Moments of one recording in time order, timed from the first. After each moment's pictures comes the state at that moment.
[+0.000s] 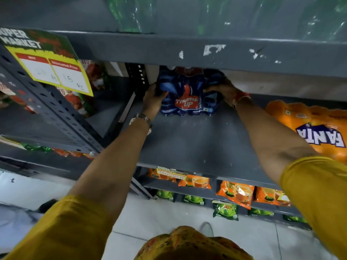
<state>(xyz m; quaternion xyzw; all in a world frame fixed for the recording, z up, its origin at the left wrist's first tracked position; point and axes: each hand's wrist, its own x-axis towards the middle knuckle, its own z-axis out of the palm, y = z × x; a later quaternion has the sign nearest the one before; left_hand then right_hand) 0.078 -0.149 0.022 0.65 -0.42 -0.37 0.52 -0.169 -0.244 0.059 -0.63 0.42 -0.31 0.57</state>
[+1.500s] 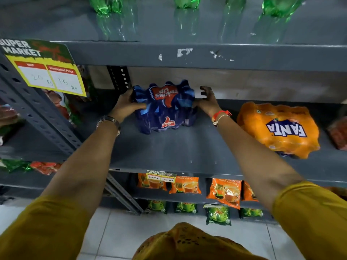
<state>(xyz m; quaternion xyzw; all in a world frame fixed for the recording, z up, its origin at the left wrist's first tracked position) 0.095 -0.107 0.074 0.64 -0.53 -0.35 0.43 -0.172 -0.184 0.060 -0.56 0.54 -0.40 0.48</state>
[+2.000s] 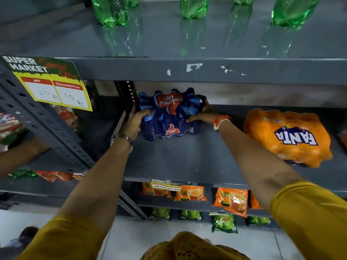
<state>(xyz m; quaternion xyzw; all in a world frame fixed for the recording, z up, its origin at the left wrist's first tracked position) 0.081 -0.099 0.052 0.57 -0.42 -0.47 0.52 -0.165 -0.186 0.055 -0.64 0.47 -0.28 0.54</state>
